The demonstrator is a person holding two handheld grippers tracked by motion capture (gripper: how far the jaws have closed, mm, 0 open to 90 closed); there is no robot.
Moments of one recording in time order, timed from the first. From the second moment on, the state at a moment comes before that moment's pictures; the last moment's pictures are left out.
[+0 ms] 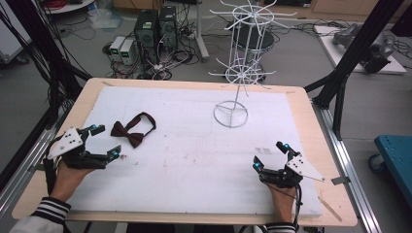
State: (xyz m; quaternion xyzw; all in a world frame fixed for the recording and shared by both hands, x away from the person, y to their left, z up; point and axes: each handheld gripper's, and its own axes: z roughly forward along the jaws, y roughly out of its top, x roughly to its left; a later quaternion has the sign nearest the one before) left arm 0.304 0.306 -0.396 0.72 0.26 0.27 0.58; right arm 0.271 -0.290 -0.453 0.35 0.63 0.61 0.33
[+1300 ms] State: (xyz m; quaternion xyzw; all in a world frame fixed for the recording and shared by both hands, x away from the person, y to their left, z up) left arm 0.398 0.309 -0.368 0.88 0.22 0.18 0.39; right arm 0.271 -0.289 -0.453 0.35 0.63 0.61 0.33
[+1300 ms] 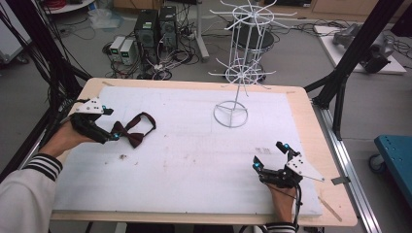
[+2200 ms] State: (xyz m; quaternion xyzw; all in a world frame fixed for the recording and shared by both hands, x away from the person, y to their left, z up) left arm 0.440 0.295 -0.377 0.94 0.19 0.14 0.26; right arm 0.271 -0.289 -0.453 0.35 0.63 0.61 0.33
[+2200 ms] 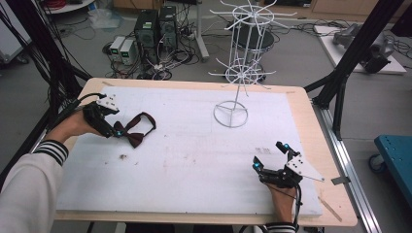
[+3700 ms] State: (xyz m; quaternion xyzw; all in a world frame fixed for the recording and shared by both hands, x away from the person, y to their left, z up) left arm 0.446 0.297 -0.409 0.96 0.21 0.08 0.18; right arm 0.271 -0.289 -0.453 0.35 0.63 0.61 0.33
